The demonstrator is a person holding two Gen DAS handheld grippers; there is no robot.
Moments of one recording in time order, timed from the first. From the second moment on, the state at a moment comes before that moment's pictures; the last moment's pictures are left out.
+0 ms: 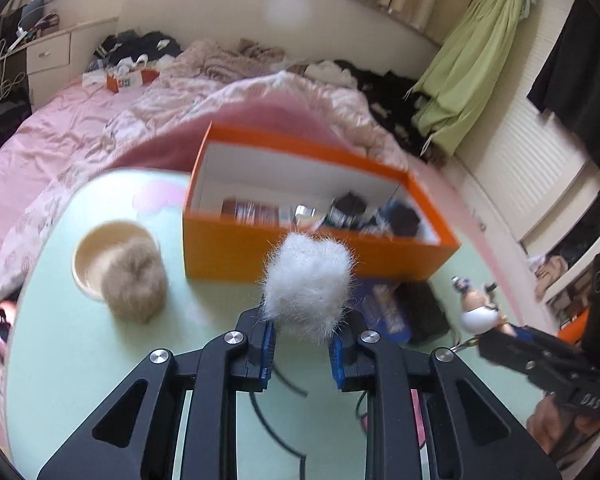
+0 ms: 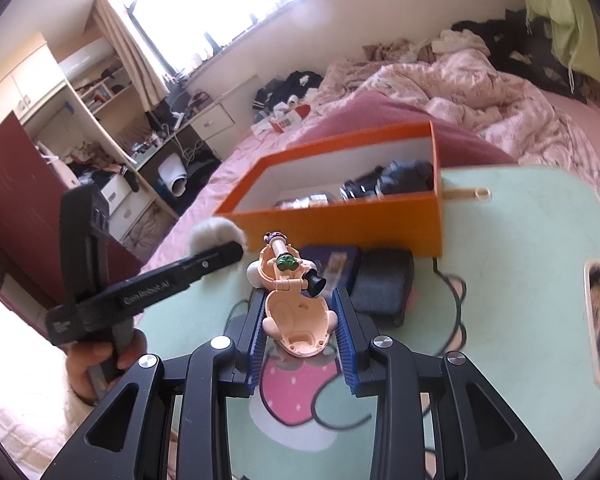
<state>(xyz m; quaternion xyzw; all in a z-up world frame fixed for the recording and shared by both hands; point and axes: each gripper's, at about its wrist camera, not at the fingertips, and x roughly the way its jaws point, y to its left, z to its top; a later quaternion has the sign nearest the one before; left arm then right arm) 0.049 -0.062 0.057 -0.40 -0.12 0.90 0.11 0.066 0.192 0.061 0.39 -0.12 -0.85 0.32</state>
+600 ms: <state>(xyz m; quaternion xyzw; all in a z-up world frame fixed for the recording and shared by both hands) -0.009 -0.084 0.075 -0.37 -0.18 0.91 0.10 -0.014 0.166 0.076 0.37 -0.13 -0.87 0.28</state>
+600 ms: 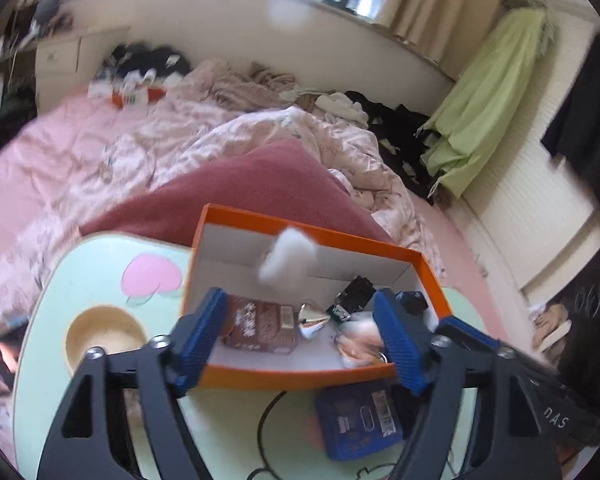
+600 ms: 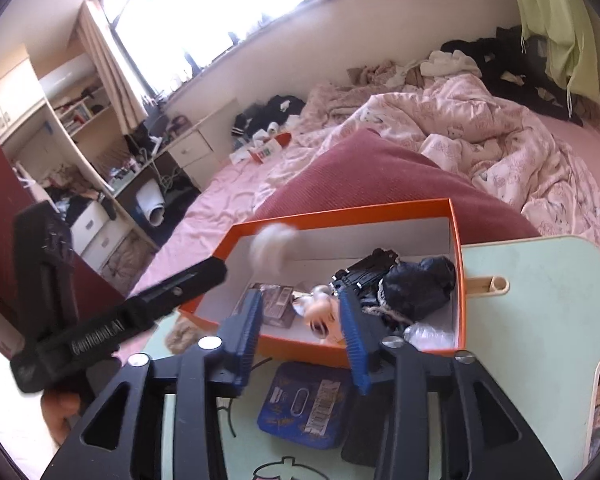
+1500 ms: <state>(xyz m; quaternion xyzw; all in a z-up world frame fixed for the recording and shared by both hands) 0.106 -0.015 0.010 -0.46 0.03 0.89 0.04 0.083 0.177 0.005 0.45 0.05 -0.88 0.16</state>
